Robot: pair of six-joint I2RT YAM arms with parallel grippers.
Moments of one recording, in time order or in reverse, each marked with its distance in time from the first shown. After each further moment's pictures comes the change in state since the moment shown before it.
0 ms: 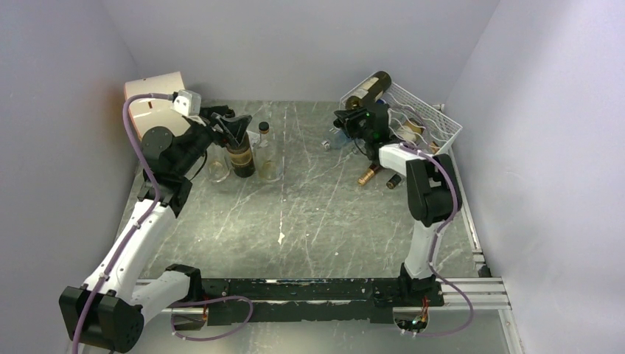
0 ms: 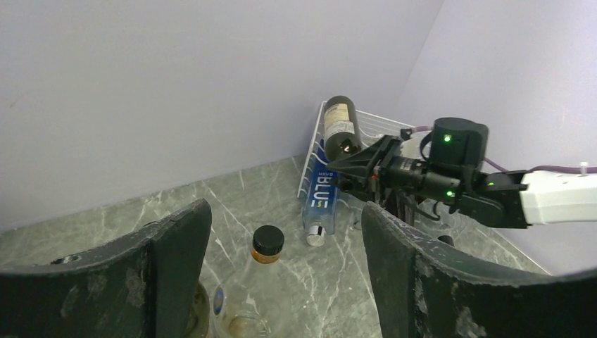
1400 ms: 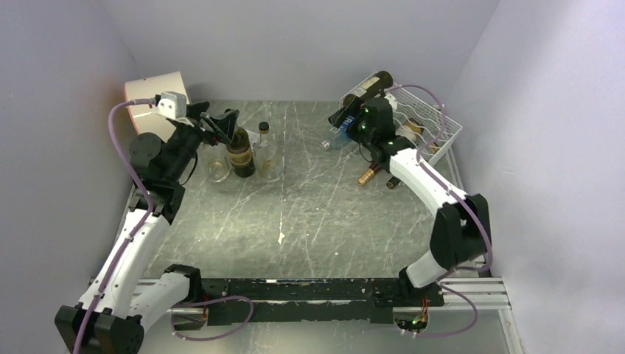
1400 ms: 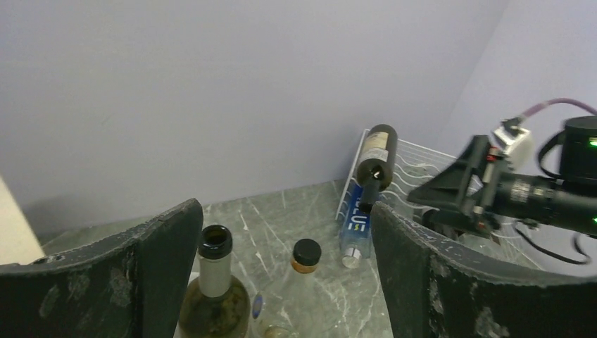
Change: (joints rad) left arm 0.032 -0.082 0.010 -0.047 -0.127 0.047; right arm 0.124 -0.461 -0.044 -0.544 0.198 -0.539
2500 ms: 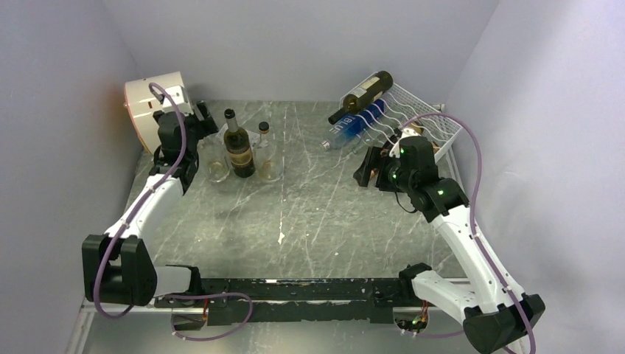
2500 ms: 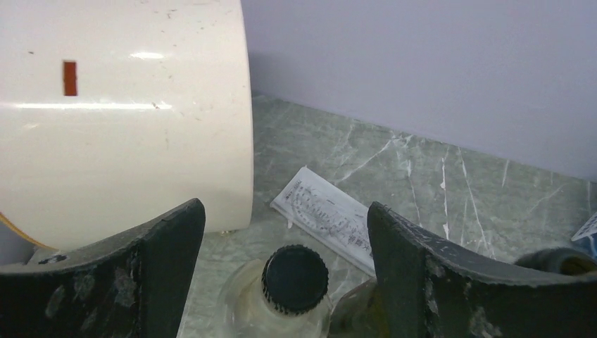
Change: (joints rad) left arm 0.102 0.373 0.002 -0.003 -0.491 0.043; right arm 0.003 -0.554 -0.176 -0.592 -0.137 -0.333
